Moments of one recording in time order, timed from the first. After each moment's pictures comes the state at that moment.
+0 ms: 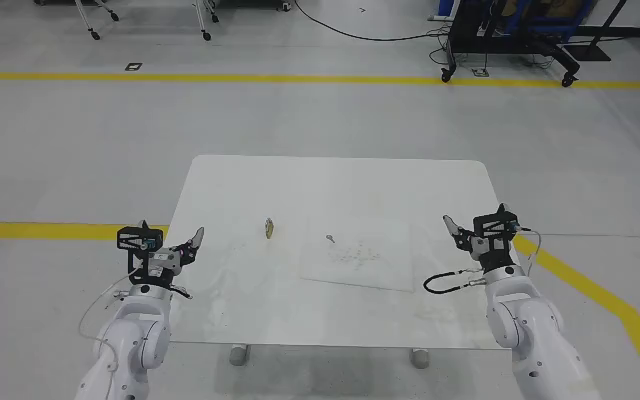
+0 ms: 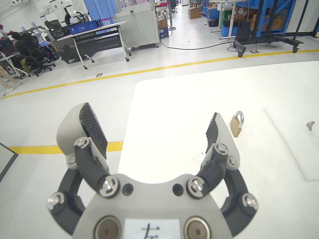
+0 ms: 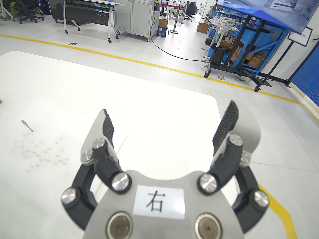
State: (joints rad) left arm 1.73 -1.15 -1.60 -1.80 1.33 0.00 0.00; right arm -1.73 -1.15 1.60 -1.80 -1.33 0.00 0.00
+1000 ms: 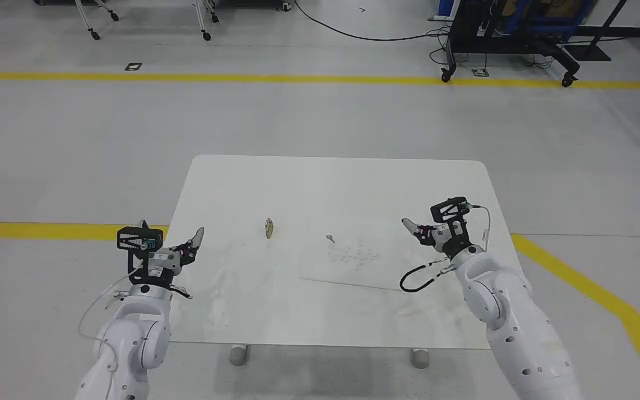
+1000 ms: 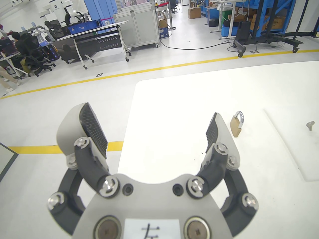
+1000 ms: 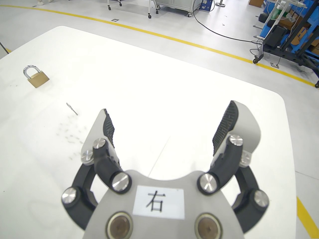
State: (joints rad) left arm 1.73 -1.15 -1.60 -1.80 1.33 0.00 0.00; right arm -1.52 -1.16 1.45 -1.64 -1.24 -0.20 0.19
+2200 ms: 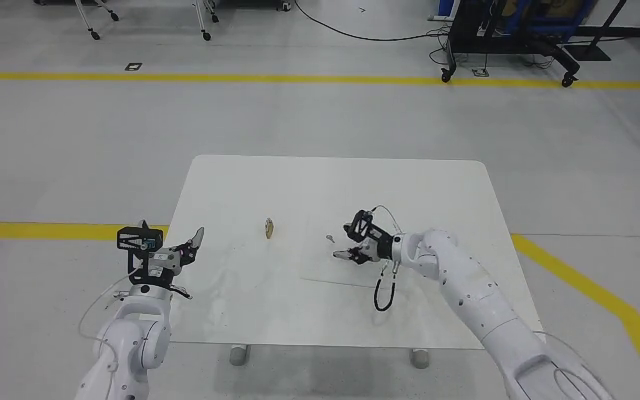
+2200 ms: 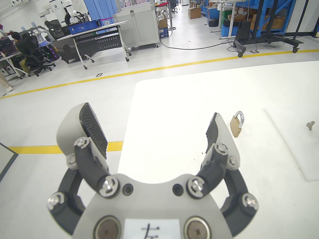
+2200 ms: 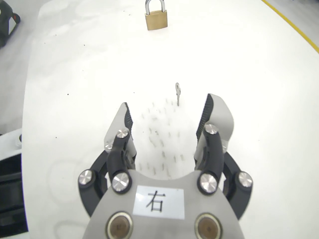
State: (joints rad) left arm 1.73 -1.15 -1.60 -1.80 1.33 0.00 0.00; right arm -0.98 -1.25 0.95 -1.00 -1.31 -0.81 0.10
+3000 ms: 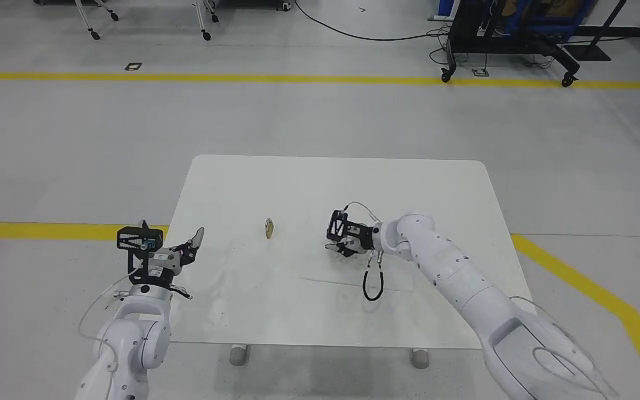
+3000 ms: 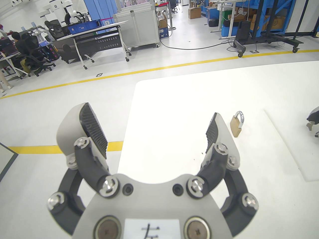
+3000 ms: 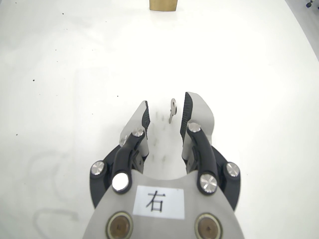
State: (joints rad) left arm 1.73 -1.15 -1.60 -1.80 1.33 0.00 0.00; right arm -0.78 -1.35 0.74 -0.75 -1.43 -0.81 0.00
